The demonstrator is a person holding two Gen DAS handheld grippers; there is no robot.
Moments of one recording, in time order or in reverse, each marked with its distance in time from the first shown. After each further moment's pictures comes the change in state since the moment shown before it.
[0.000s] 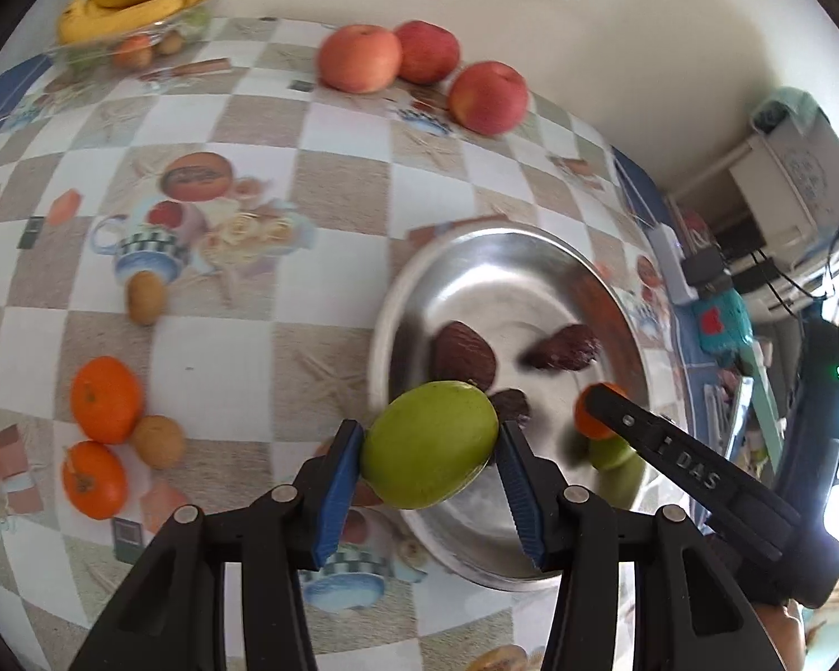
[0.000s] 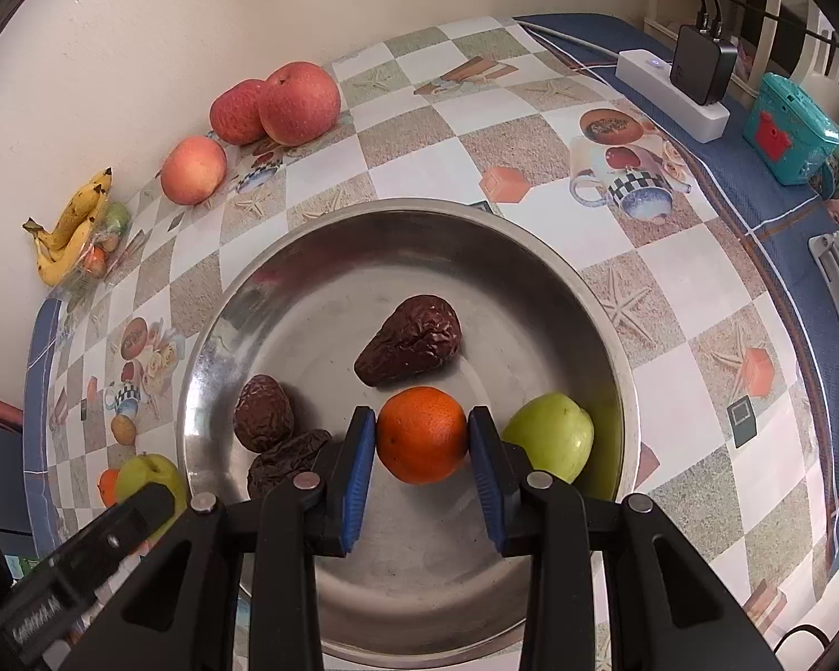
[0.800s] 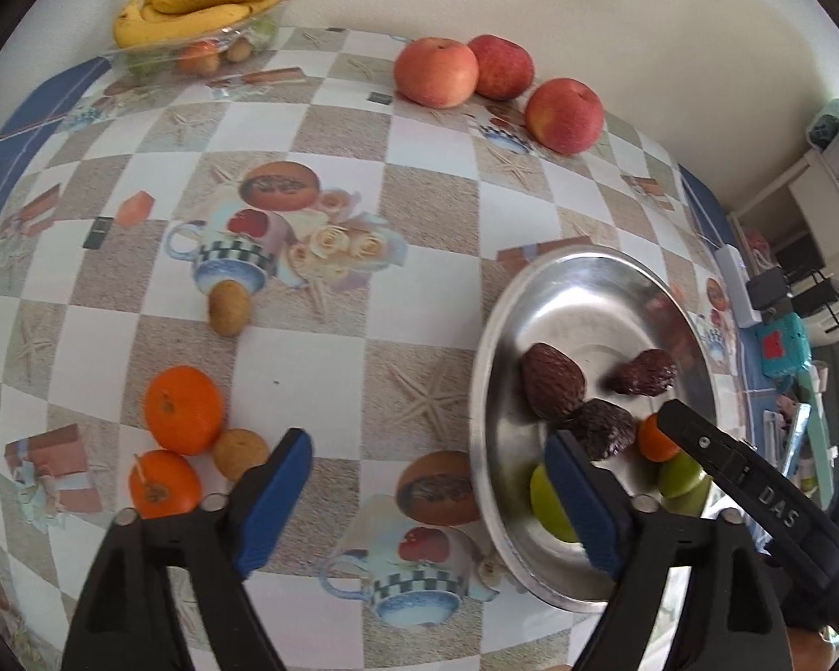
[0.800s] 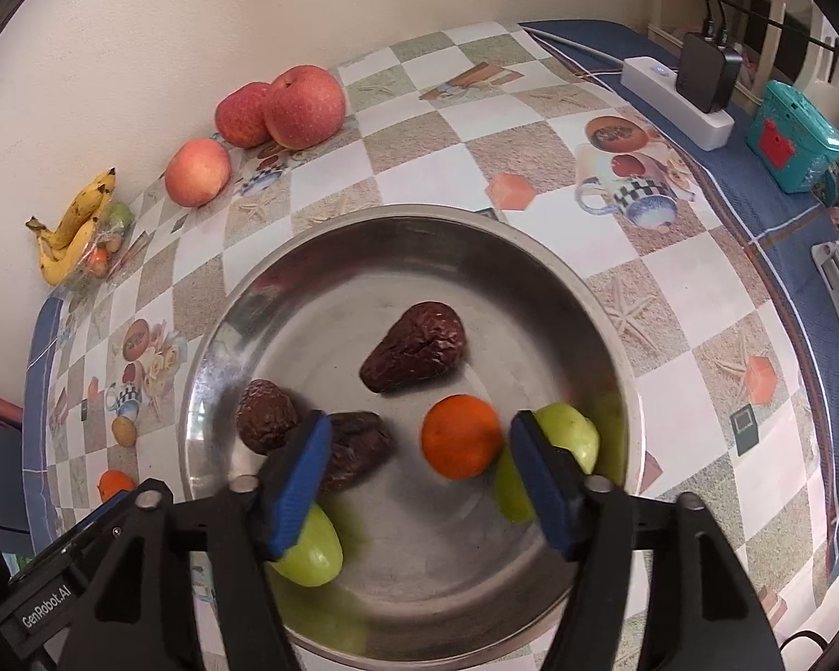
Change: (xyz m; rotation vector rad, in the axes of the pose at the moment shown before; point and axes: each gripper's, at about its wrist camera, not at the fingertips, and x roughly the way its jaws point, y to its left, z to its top) left arm -0.003 0.024 0.006 -0.041 -0.057 0.190; right arm 0.000 0.005 0.001 -0.017 -0.017 0.008
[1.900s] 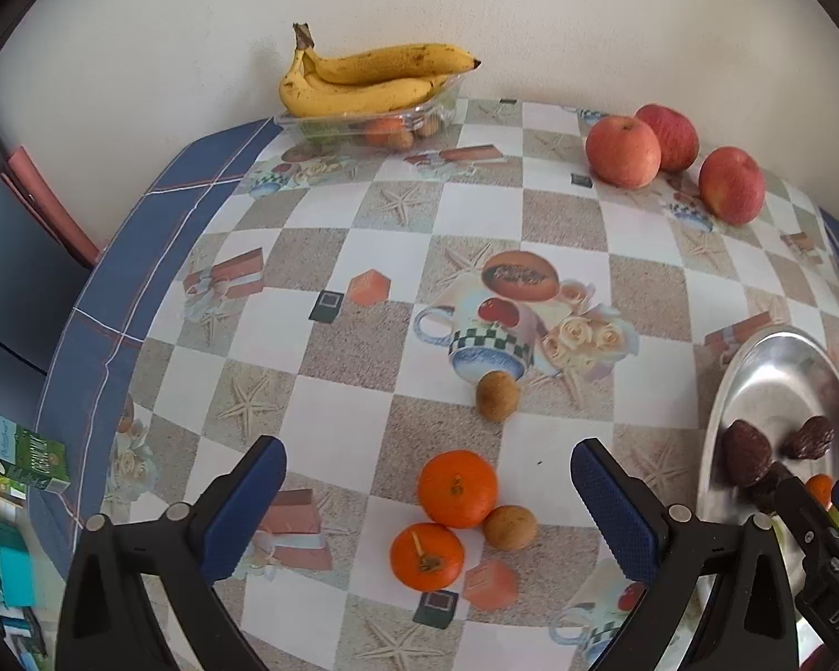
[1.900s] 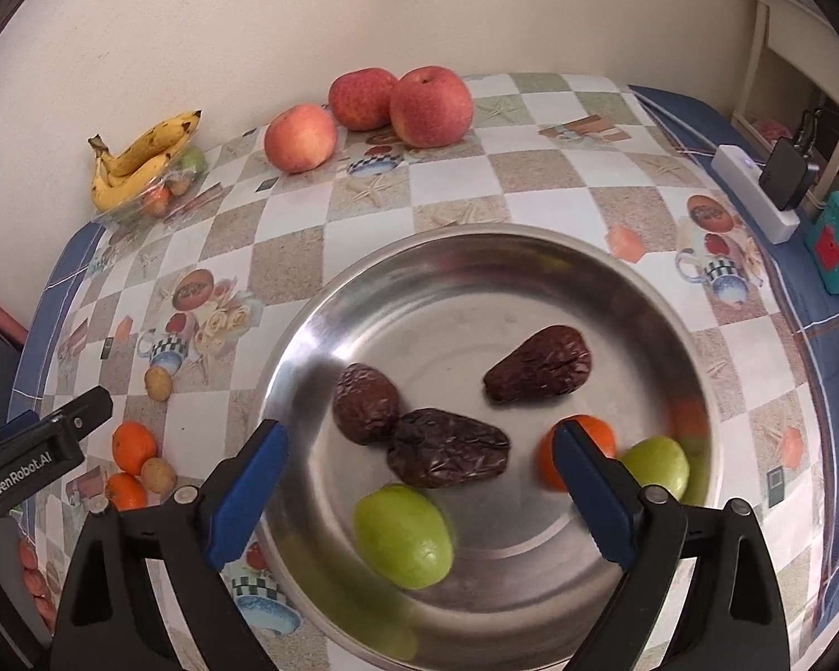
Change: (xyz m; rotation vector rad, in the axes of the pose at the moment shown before) left arm -0.032 0.056 0.018 -0.013 -0.136 0.428; right arm 0.002 0.061 -0.017 -0.222 -0.064 0.027
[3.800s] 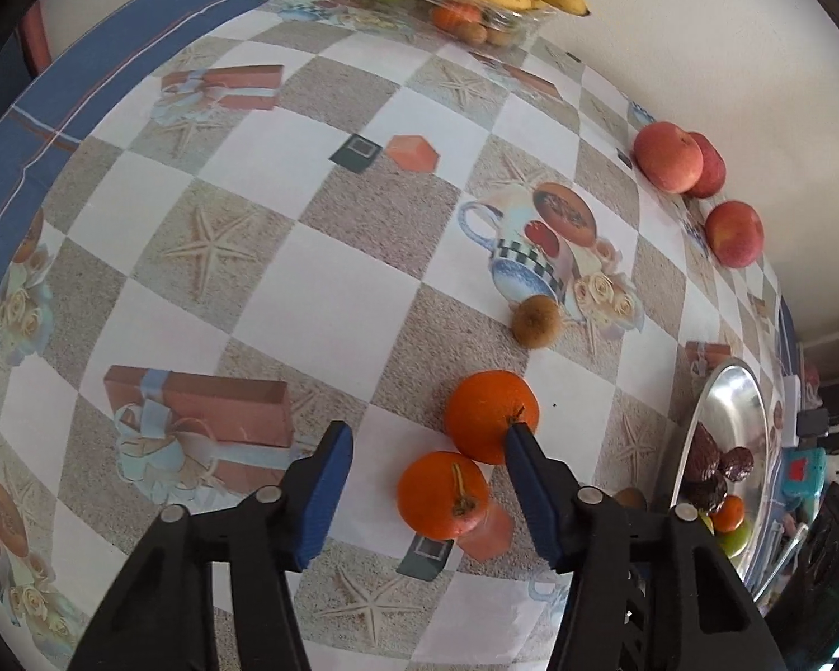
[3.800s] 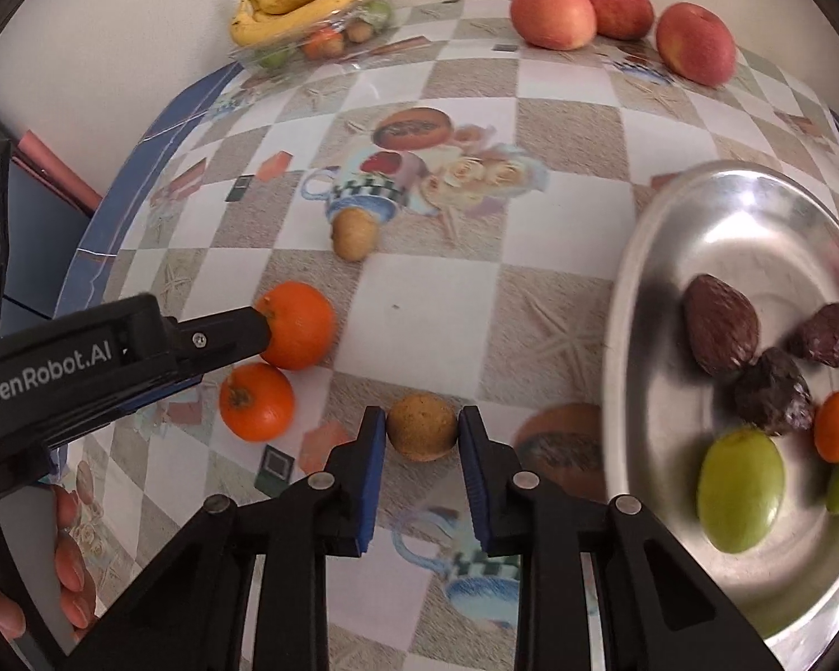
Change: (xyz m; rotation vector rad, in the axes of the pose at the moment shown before) left arm 0.044 0.061 -0.029 -0.301 0.222 -0.334; right arm 0.045 0.120 -0.042 -0.235 0.209 0.188
